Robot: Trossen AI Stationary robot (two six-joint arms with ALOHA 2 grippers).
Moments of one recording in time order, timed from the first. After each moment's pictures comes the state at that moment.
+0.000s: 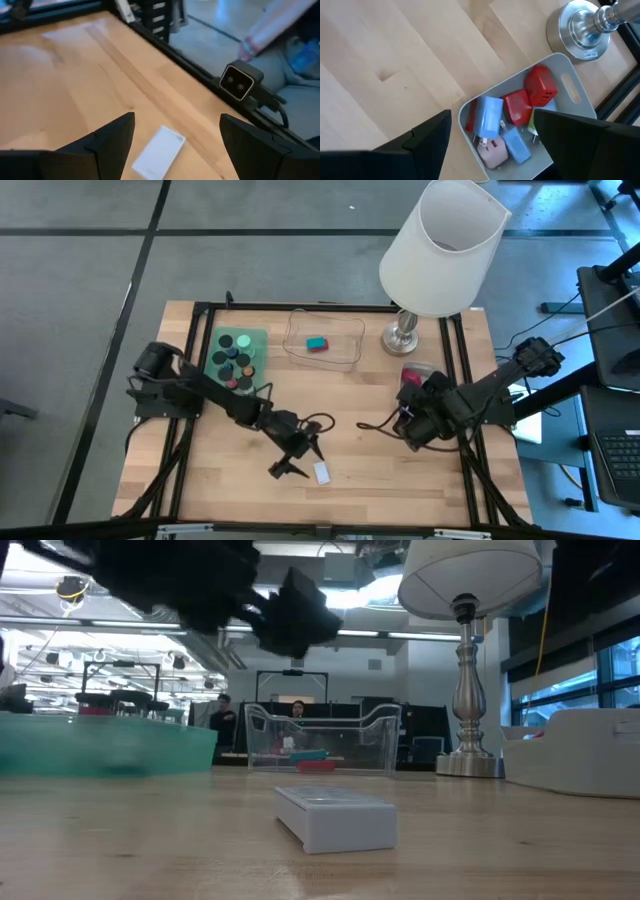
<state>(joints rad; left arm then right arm) -0.32 1.74 0.85 0.43 0.30 0.12 0.57 1.44 1.31 -1.51 0.46 1.20</state>
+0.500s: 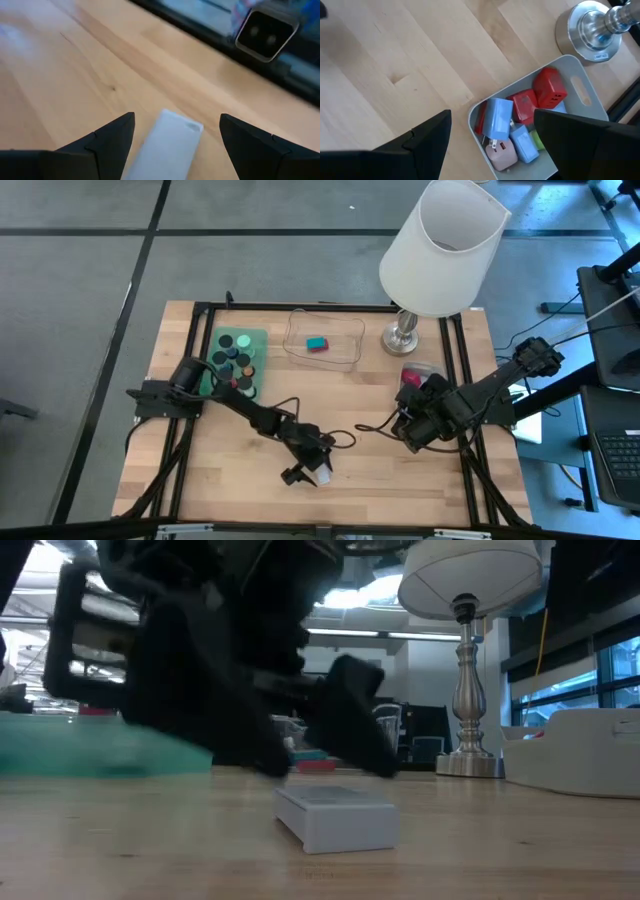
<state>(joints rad) -0.31 2.04 1.02 0.40 0.39 0.25 0.58 1.44 1.31 -1.47 0.46 1.20</state>
